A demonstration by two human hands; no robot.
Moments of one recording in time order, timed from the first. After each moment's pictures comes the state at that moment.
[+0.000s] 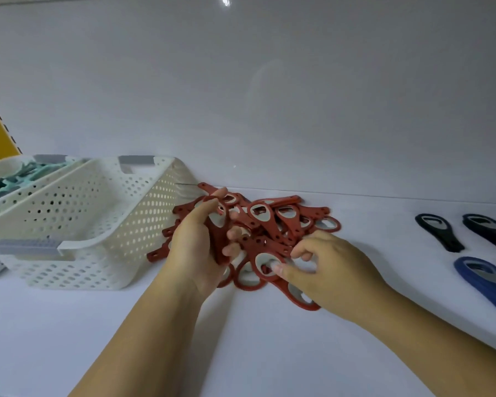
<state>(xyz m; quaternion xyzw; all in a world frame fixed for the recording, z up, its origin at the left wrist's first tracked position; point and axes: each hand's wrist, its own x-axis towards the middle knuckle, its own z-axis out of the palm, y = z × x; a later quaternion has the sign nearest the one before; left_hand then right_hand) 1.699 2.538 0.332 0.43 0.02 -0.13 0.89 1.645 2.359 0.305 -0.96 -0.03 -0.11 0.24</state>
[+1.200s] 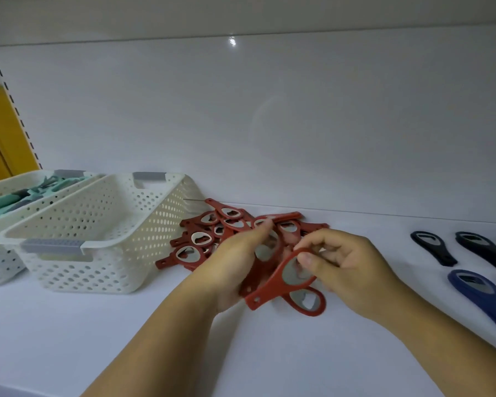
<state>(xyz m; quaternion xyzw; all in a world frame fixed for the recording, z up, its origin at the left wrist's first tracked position) 1.671 2.524 0.334 0.59 -0.14 -0.25 0.75 1.621 2.360 0.336 -0.80 -0.13 -0.12 0.57</state>
